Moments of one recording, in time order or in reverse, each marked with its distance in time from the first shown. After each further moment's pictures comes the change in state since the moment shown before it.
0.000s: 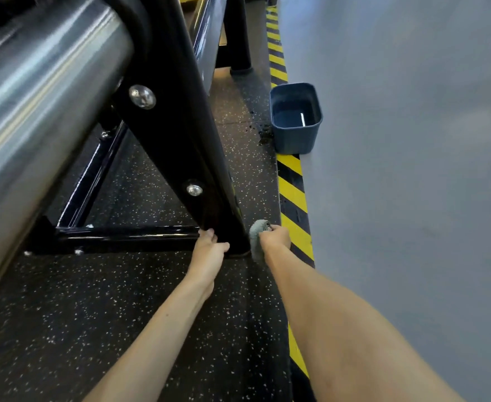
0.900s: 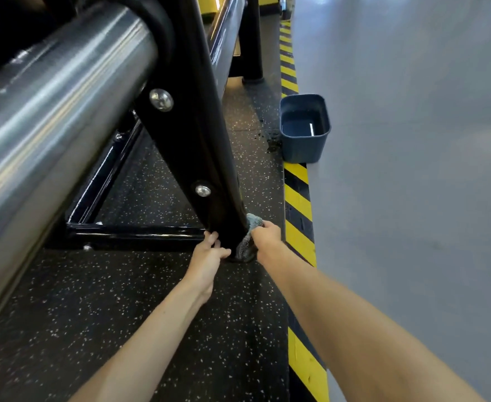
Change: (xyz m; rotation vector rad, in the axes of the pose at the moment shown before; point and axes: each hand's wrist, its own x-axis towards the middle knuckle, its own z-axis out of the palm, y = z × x) left_hand -0.007 -0.010 -0.009 -0.084 -0.036 0.021; right_hand -0.012 -0.016 0.024 0.196 -0.142 0.008
